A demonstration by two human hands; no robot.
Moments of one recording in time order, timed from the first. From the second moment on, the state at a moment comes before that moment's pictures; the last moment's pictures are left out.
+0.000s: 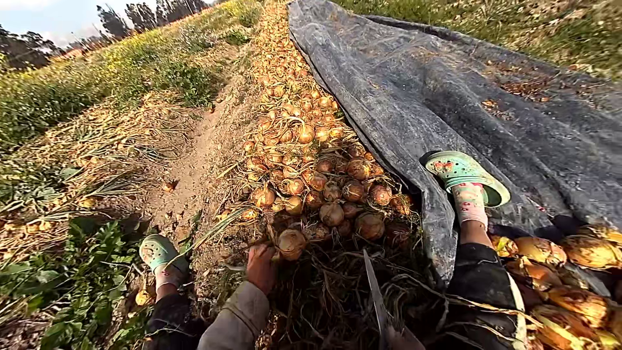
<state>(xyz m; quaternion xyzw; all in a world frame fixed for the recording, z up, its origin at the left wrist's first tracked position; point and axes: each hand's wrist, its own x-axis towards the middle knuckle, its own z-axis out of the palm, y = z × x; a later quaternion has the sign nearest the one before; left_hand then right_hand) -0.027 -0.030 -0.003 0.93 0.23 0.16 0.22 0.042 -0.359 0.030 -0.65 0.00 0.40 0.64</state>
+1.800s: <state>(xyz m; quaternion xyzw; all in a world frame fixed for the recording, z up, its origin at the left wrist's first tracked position) -0.085 -0.222 0.011 0.98 -0.06 0.05 0.18 0.005 -0.338 -0.036 -0.52 0.13 0.40 0.74</state>
